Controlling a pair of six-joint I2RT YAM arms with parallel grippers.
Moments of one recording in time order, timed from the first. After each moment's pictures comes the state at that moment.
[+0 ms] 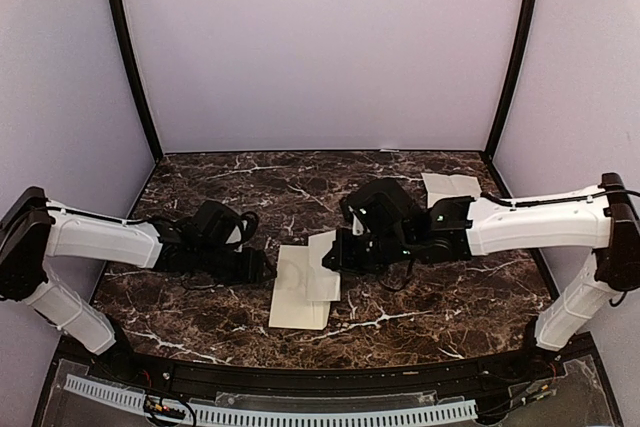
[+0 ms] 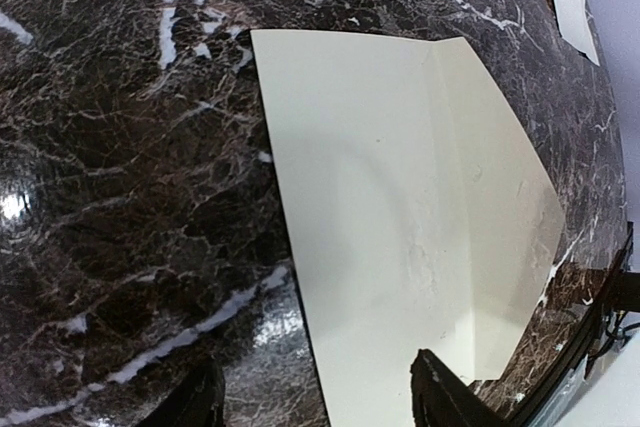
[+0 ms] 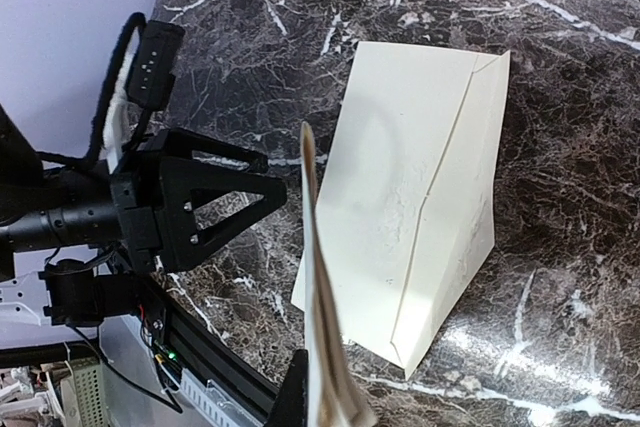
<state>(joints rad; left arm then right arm) -0.76 1.46 0.68 -0.14 0.15 -0.71 1.12 1.54 1.09 -0.29 0.00 0.97</state>
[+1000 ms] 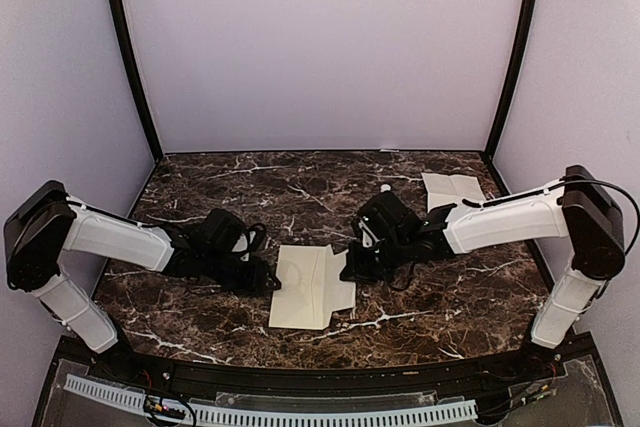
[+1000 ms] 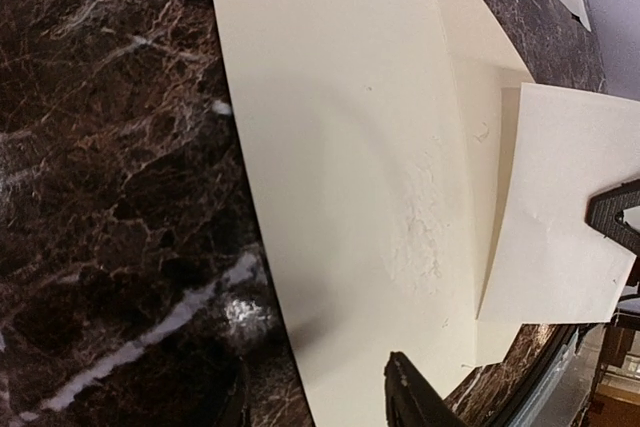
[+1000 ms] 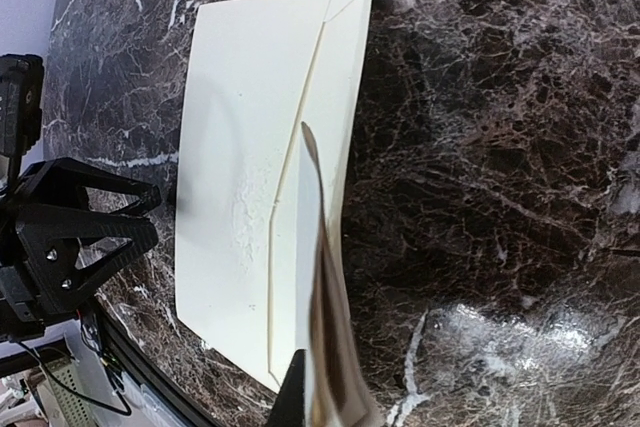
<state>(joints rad) -0.76 1.55 0.66 -0.04 0.27 -0.72 0.96 1.70 1.01 -0.23 -0.18 0.91</state>
